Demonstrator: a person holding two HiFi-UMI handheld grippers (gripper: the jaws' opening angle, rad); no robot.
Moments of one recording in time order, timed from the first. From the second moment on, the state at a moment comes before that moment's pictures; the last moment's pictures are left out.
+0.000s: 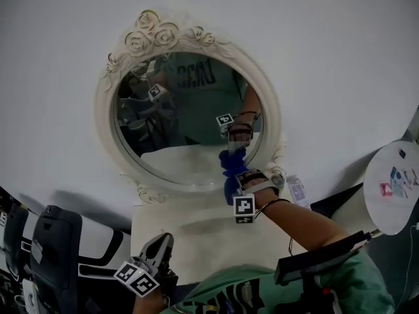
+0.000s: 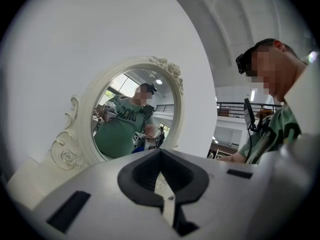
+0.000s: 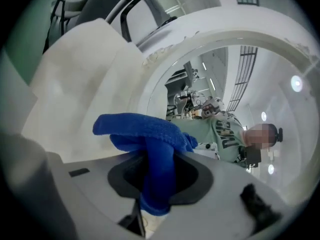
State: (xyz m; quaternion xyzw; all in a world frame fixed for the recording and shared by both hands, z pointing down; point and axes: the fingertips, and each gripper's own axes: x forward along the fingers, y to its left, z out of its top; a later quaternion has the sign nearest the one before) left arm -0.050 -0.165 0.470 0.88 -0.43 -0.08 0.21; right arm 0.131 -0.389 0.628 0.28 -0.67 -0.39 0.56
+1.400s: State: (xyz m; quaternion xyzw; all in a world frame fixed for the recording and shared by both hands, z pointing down) left arm -0.088 -0.128 0.467 0.91 -0.37 -0.08 0.18; right arm 0.206 -0.177 0.481 0.43 -0.90 0.09 0.04
